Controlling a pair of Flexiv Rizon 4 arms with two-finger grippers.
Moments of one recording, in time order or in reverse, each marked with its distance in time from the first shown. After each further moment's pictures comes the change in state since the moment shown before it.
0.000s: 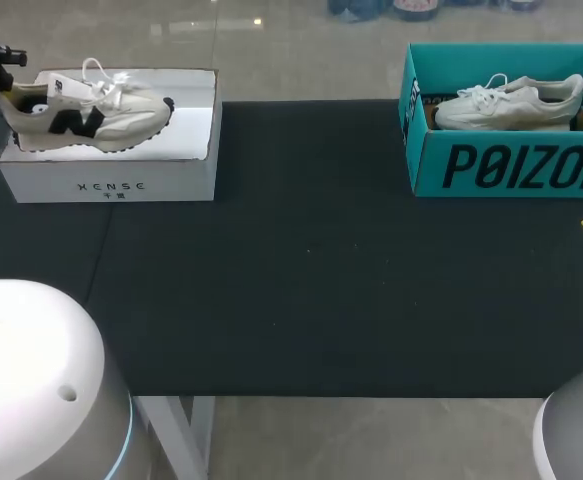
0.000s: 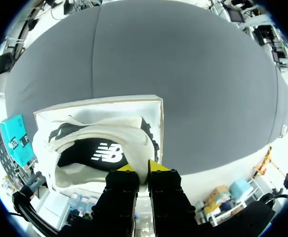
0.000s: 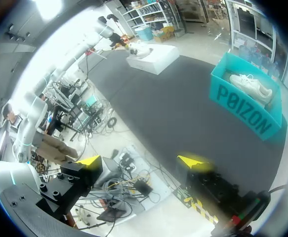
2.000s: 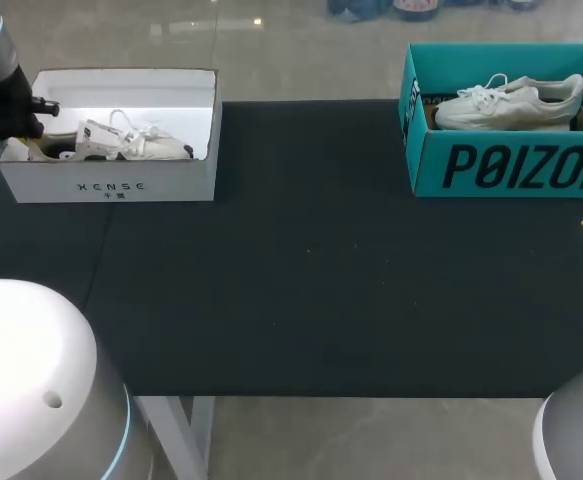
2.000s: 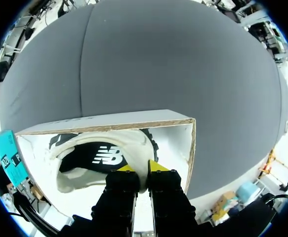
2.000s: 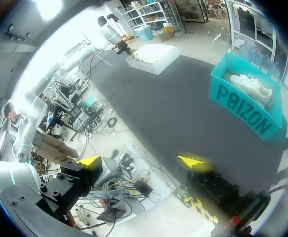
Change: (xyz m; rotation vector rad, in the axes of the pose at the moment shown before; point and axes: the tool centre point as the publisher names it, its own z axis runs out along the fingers) left arm -0.022 -0.042 0.086 0.113 0.017 0.058; right arm 0.000 0.000 0.000 0.000 0.000 0.000
